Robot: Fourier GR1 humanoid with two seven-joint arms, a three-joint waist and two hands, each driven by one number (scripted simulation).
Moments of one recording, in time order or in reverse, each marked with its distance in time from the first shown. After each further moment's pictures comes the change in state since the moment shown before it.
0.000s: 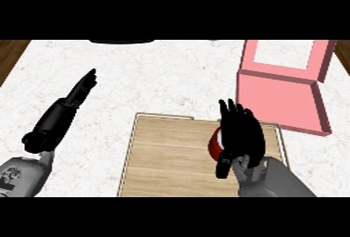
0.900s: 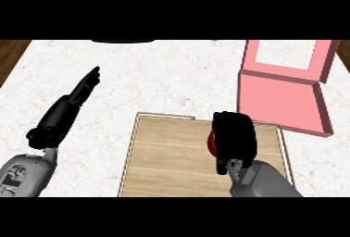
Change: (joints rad) left arm -0.016 -0.066 0.054 0.003 -0.062 -0.062 0.026; right arm 0.037 0.055 0.005 0.043 0.296 0.039 -0.199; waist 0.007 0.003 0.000
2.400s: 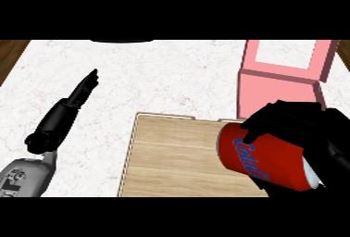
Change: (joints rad) left arm 0.031 -0.025 0.030 -0.016 -0.035 -0.018 -0.011; right arm 0.074 -0.260 -0.345 -0.557 -0.472 -0.156 -0.732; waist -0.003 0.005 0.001
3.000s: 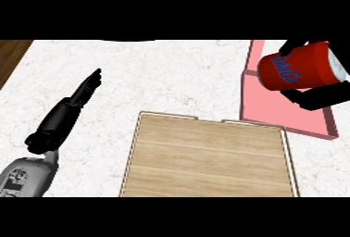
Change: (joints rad) left arm -0.006 -0.021 0.009 -0.015 -0.013 -0.036 0.012; right arm -0.289 -0.125 -0.229 0.546 -0.022 0.092 -0.158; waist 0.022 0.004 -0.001
